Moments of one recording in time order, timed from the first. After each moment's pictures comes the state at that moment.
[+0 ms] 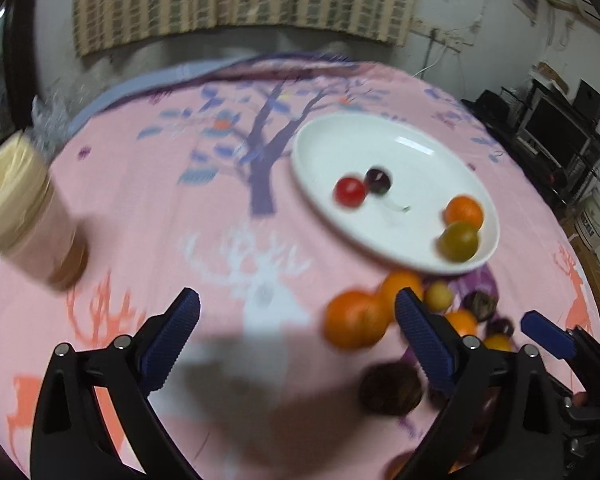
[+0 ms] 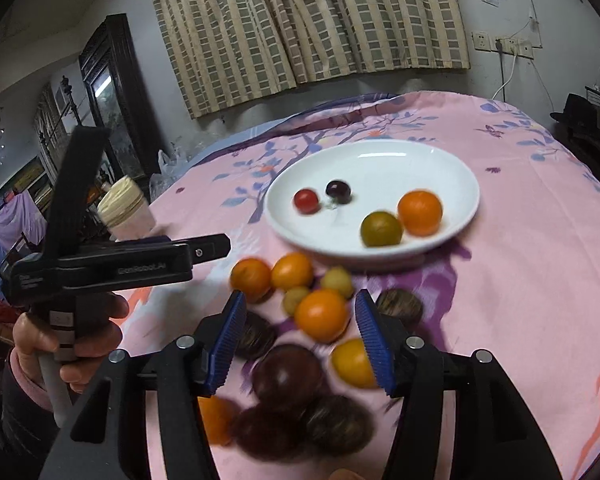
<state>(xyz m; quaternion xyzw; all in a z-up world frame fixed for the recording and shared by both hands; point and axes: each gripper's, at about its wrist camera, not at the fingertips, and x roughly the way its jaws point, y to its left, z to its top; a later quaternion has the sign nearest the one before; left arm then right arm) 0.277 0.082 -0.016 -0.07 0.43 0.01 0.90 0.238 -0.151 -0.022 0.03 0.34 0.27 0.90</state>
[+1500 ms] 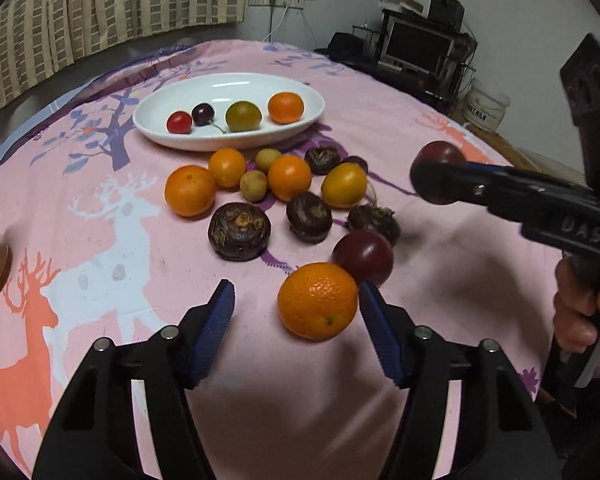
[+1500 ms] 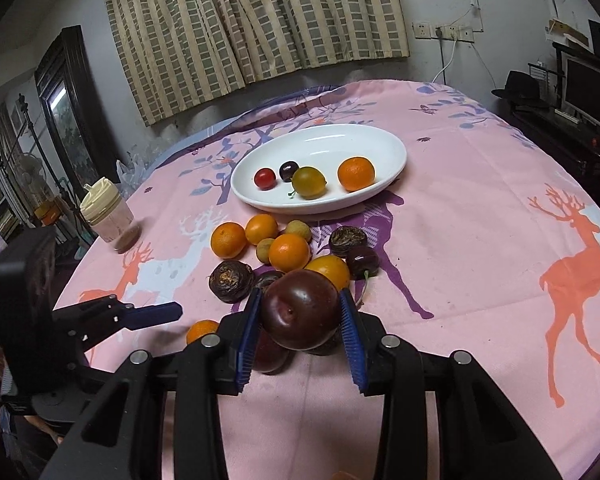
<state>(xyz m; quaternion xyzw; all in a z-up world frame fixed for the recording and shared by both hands) 0.177 0.018 -0.034 0.05 0.42 -0.23 0.88 0.181 -0.184 -0.013 0.06 0.36 0.17 0.91</state>
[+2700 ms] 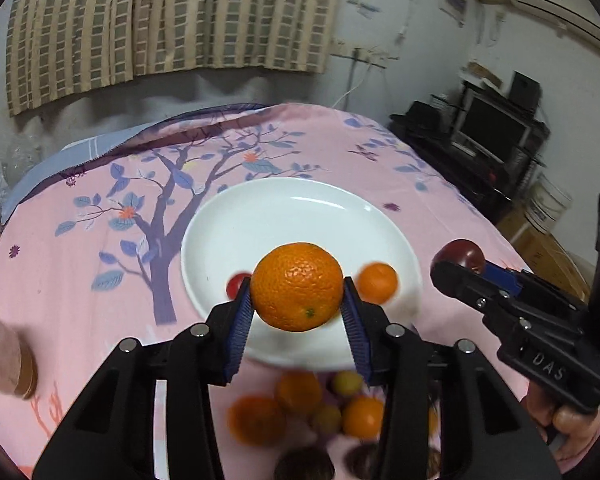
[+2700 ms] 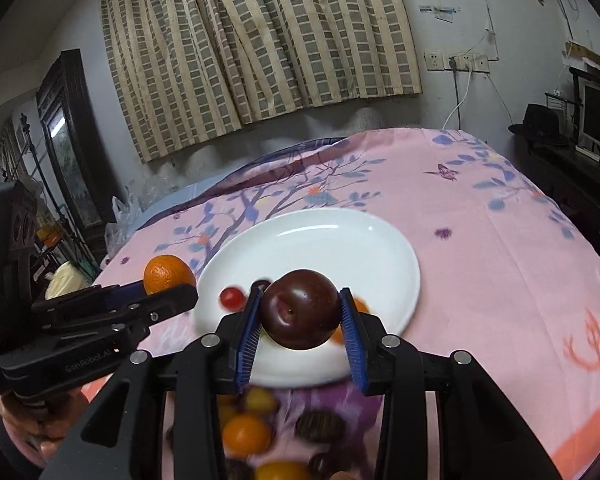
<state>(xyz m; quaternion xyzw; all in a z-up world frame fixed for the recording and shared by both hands) 0.352 0.020 0.030 -0.04 0.37 -0.11 0.92 0.360 -0.179 0.019 0.06 0.32 0.18 0.93</state>
